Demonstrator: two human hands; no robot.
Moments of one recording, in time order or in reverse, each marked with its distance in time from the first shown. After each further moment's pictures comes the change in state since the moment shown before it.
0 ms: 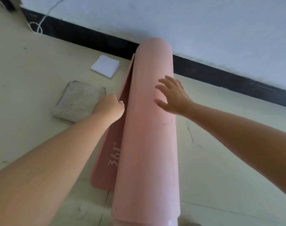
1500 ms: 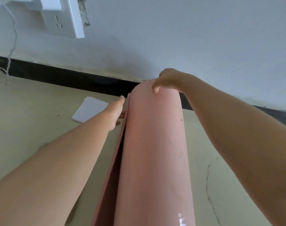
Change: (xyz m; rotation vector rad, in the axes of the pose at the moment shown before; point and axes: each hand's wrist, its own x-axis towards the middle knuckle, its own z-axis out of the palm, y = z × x) left_hand 0.236 0.102 -0.013 -0.808 -0.255 -0.347; right_hand 0.251 0.107 -0.064 0.525 -0.261 0.430
